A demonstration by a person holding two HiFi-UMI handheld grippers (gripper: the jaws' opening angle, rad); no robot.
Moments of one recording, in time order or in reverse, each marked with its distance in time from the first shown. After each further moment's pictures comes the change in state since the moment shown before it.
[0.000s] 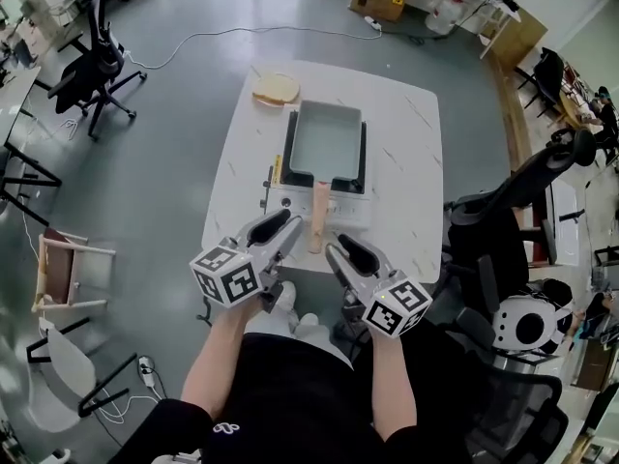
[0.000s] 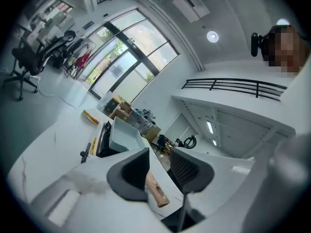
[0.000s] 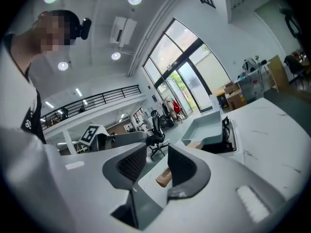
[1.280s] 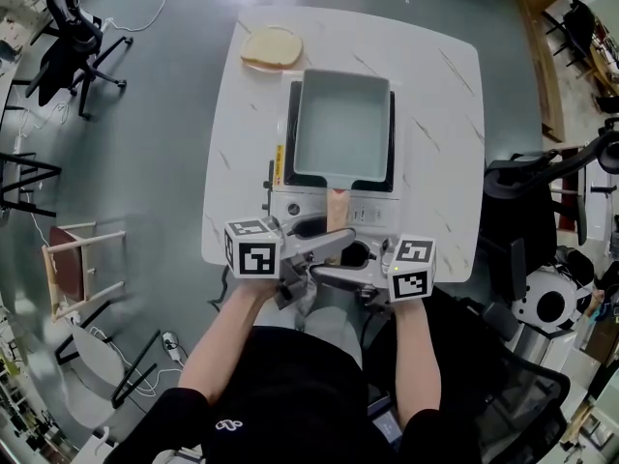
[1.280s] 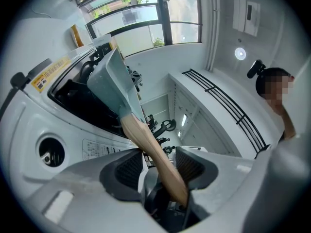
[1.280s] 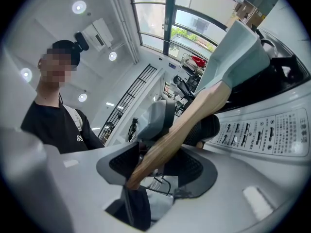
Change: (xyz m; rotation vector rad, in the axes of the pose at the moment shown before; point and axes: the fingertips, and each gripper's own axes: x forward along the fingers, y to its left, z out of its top) left arm 0.091 0.025 -0.073 -0.395 0.353 -0.388; right arm 0.077 -0.013 -0.069 0.380 0.378 0.540
